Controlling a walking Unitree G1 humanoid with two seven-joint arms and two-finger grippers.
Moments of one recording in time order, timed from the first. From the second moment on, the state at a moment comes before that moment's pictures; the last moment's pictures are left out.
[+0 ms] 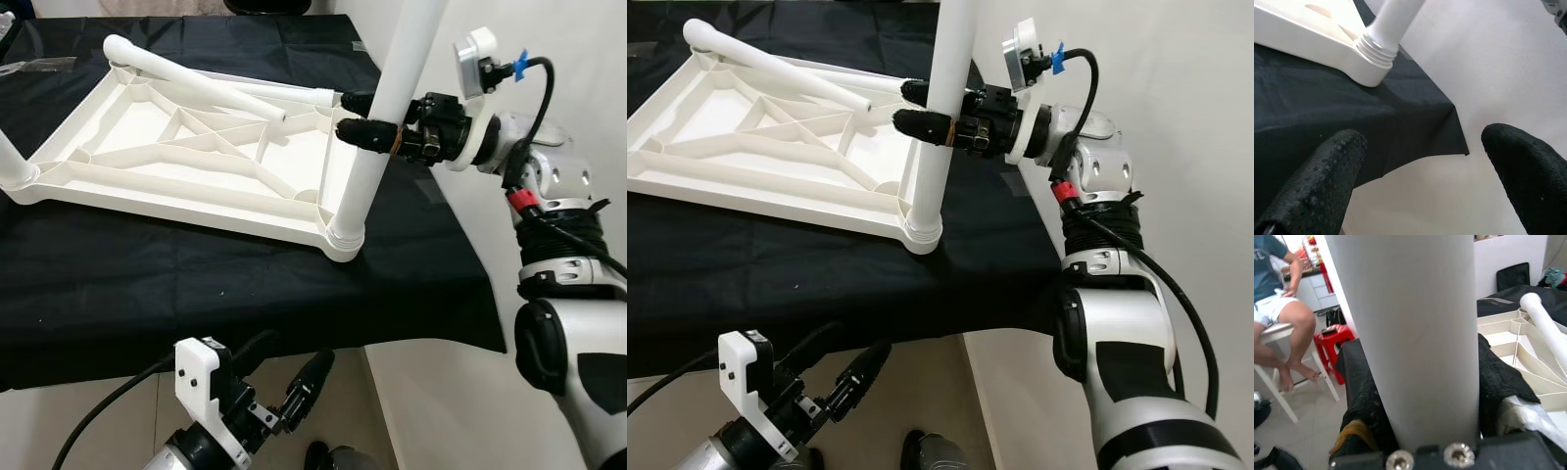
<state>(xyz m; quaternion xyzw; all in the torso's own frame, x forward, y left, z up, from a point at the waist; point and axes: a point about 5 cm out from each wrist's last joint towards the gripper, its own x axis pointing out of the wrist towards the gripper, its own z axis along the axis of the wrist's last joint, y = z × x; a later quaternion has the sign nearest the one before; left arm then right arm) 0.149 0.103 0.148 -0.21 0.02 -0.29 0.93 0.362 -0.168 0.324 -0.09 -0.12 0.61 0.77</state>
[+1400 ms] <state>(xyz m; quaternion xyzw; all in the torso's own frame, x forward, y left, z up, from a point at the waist) 0.166 0.108 0.133 -0.21 0.01 -0.28 0.94 0.345 -0.127 0.266 -0.08 -0.06 0.64 0.76</state>
